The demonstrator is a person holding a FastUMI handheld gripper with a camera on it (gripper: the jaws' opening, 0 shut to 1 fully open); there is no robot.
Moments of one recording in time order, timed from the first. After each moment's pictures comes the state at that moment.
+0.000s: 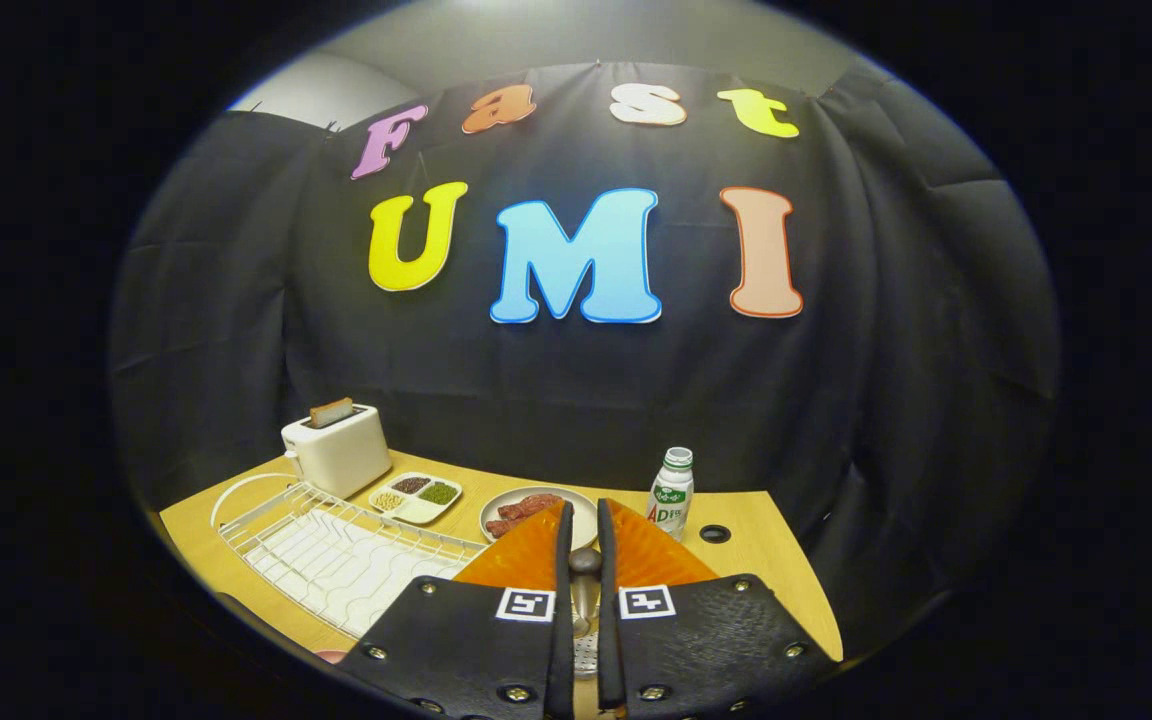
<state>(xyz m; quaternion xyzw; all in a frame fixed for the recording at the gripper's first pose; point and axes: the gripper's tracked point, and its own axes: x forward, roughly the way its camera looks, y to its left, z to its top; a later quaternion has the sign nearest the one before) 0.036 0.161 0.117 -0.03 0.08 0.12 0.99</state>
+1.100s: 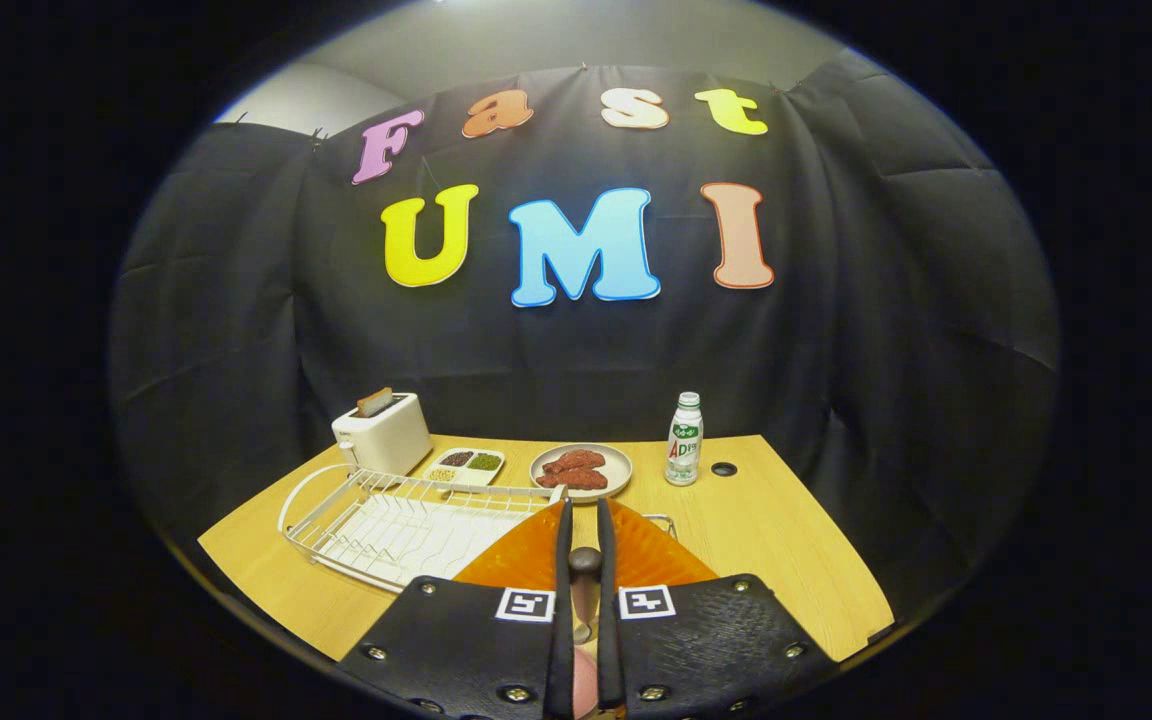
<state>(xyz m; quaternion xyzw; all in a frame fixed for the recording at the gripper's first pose) -0.105 0.218 0.084 0.01 0.13 0.10 0.99</state>
